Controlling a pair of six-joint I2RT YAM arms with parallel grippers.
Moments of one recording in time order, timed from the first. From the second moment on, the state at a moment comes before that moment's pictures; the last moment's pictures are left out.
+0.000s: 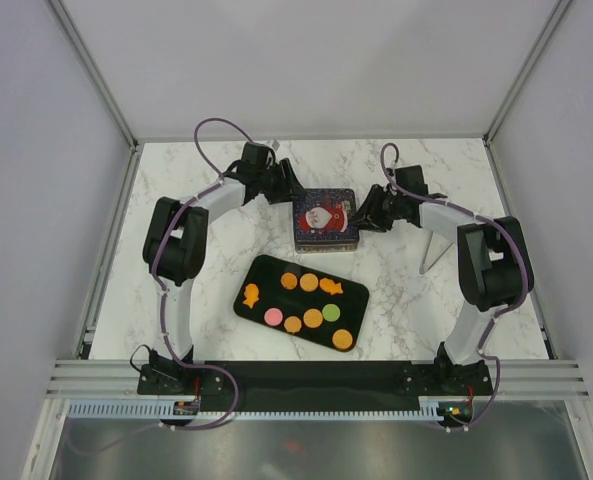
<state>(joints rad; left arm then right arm) -0.37 2.15 1.57 -0.15 0.36 -0.59 0.21 1.82 1.12 -0.18 -0.45 0.61</state>
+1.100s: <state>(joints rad) -0.36 2.11 1.45 0.02 0.24 -0.64 0.13 1.95 1.12 0.11 -0.72 0.92</state>
